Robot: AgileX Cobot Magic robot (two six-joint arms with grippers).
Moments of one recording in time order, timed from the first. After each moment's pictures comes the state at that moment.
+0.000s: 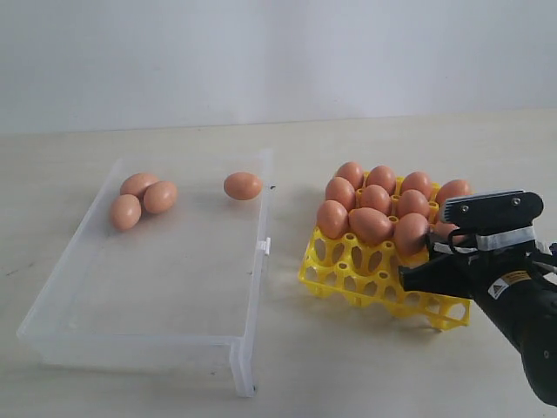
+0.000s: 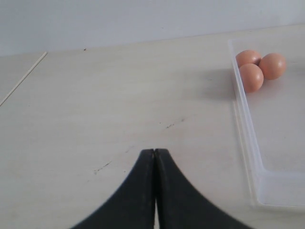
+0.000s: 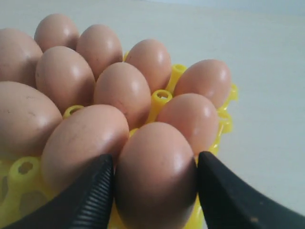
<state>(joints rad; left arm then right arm) 0.08 0.01 0.00 0.08 0.38 0.03 0.46 1.89 -0.35 0.48 -1.02 -0.19</state>
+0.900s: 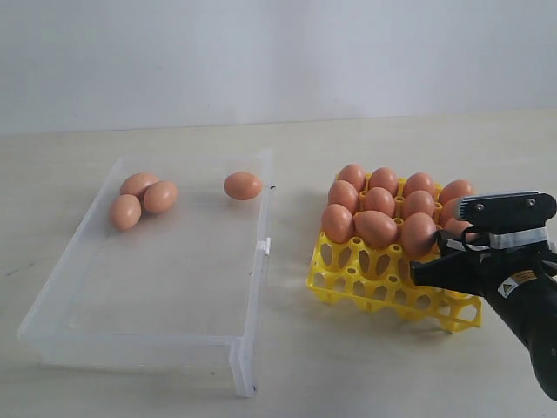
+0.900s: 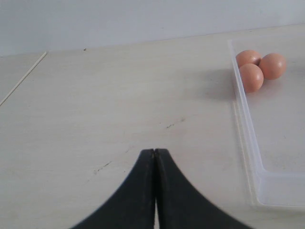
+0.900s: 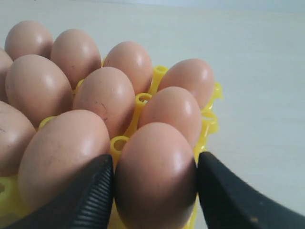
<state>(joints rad) 0.08 0.01 0.00 0.08 0.38 0.03 0.39 1.93 -0.35 0.42 -1.07 -0.13</state>
